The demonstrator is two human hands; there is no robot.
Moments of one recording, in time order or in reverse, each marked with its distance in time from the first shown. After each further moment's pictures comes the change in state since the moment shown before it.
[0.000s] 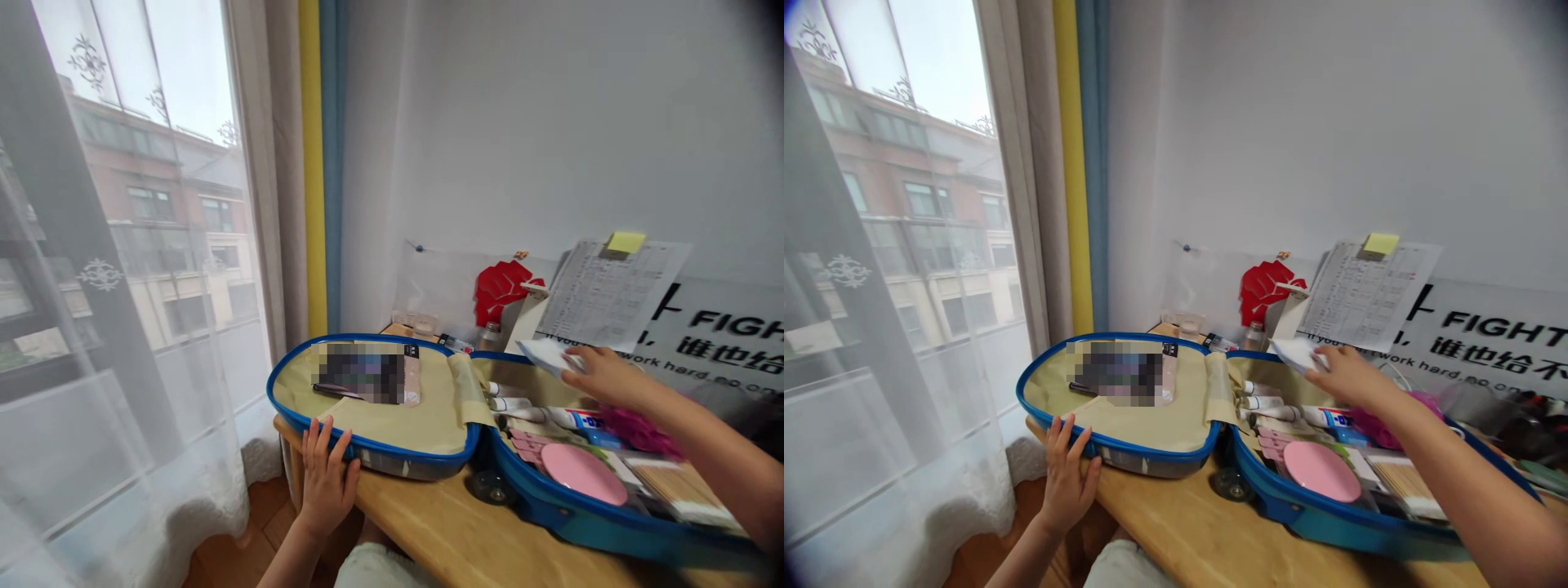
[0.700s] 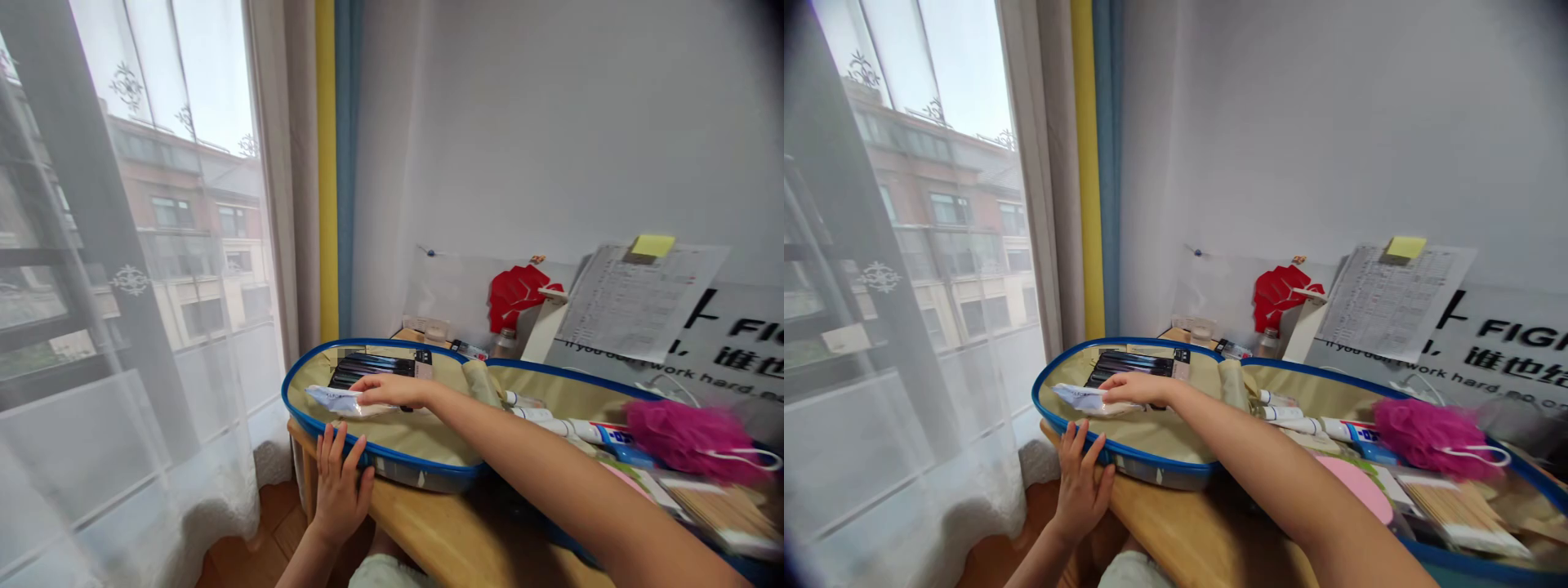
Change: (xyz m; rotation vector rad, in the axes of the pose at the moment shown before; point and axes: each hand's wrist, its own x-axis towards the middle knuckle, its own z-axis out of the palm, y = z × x) left_hand 0.000 0.002 0.000 0.032 -0.009 -0.008; right_hand -0.047 -0.310 0.021 0.863 -0.901 -0.868
